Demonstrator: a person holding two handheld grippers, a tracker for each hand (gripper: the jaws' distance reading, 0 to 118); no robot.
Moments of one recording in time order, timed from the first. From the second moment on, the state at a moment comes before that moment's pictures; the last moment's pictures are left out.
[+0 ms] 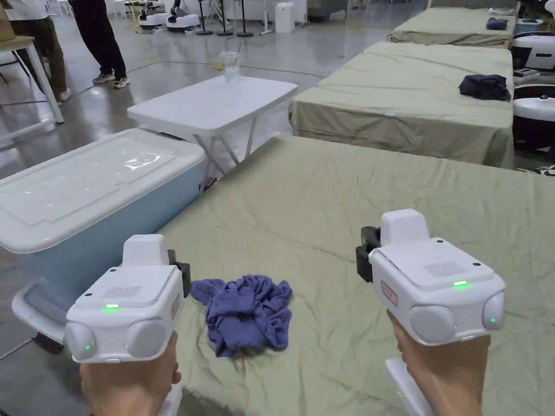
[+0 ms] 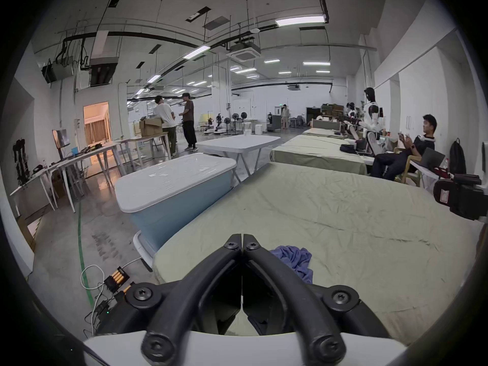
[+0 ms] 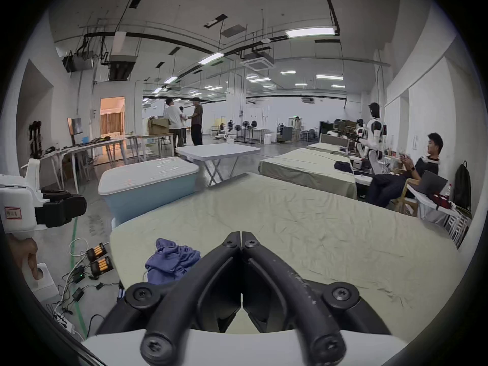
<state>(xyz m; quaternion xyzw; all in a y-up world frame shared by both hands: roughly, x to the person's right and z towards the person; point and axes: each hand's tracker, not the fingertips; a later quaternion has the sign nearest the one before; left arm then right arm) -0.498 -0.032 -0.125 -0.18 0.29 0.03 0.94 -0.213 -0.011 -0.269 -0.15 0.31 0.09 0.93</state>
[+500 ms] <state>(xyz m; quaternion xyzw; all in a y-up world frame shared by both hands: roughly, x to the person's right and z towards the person) -0.544 -0.077 -0.231 -0.43 0.08 0.05 0.90 -0.211 -0.064 -0.288 -0.21 0.30 0.12 0.92</state>
